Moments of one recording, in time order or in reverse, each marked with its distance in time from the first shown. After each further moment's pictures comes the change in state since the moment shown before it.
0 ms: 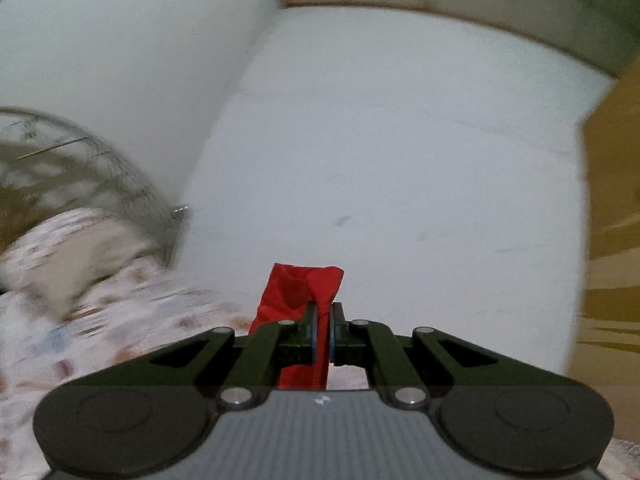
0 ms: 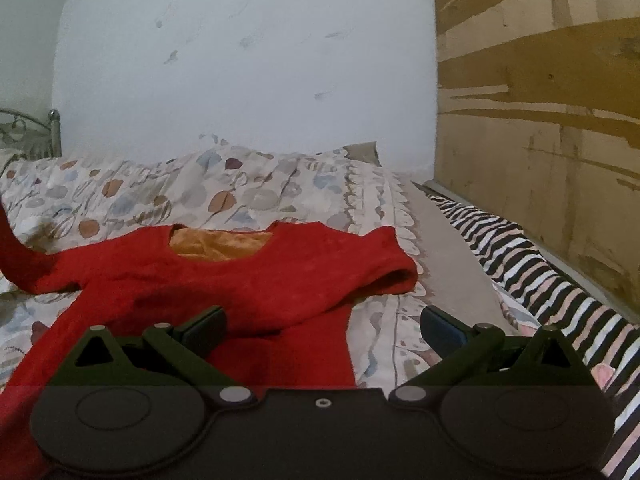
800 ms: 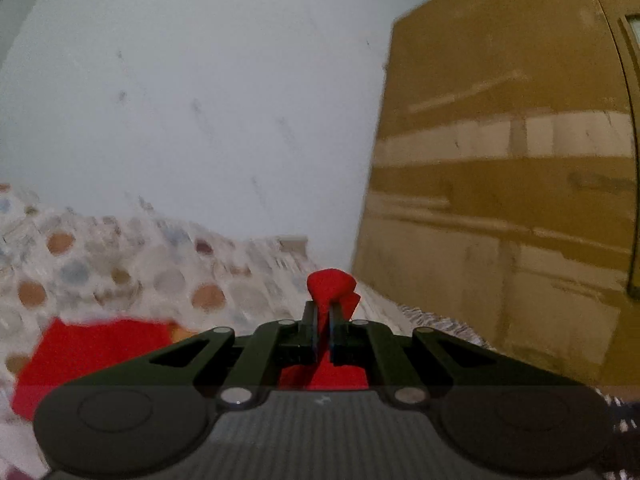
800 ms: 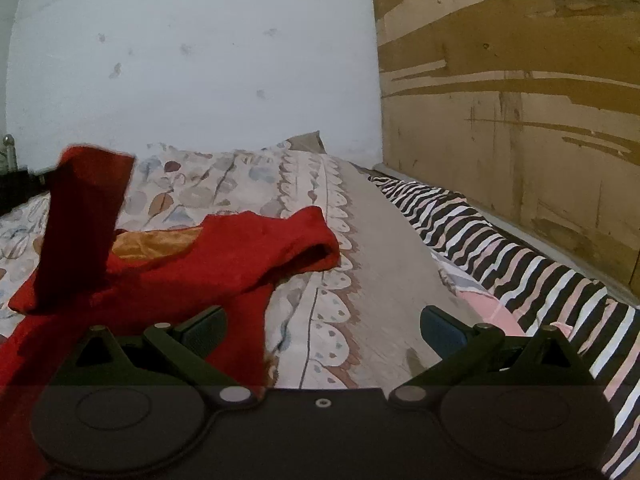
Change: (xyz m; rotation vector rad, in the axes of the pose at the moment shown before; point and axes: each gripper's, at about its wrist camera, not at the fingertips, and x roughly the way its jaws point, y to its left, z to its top) left arm -0.064 -0.195 -0.144 0.042 0.376 -0.576; right arm -0.005 -0.052 -0.024 0.105 0.015 -0.113
